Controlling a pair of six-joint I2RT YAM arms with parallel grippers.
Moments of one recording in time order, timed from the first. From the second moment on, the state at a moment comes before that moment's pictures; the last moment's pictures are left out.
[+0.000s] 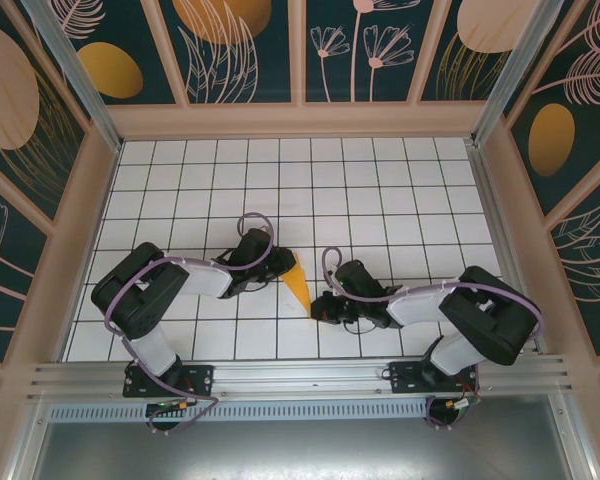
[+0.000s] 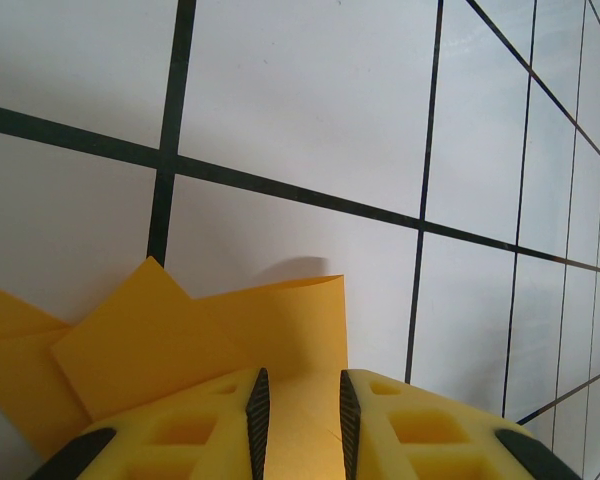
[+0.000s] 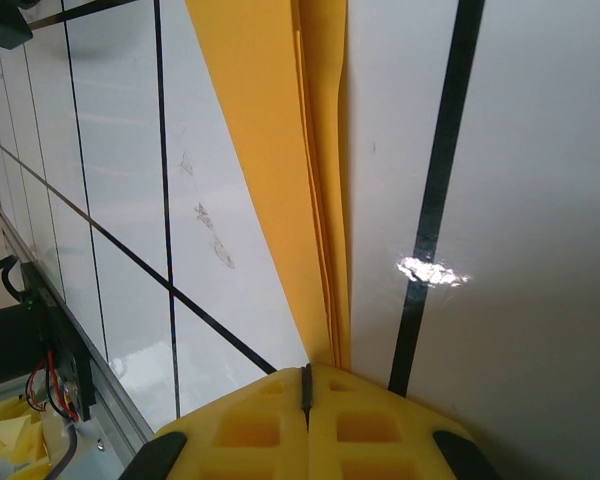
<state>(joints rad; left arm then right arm) -0.68 1.73 0.63 0.37 0.15 -1.07 0.88 1.47 0.37 0.29 -0.43 0.95</state>
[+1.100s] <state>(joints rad) -0.68 1.62 0.61 0.35 0.16 -1.06 0.79 1.59 0.45 0.35 -0.47 0.97</state>
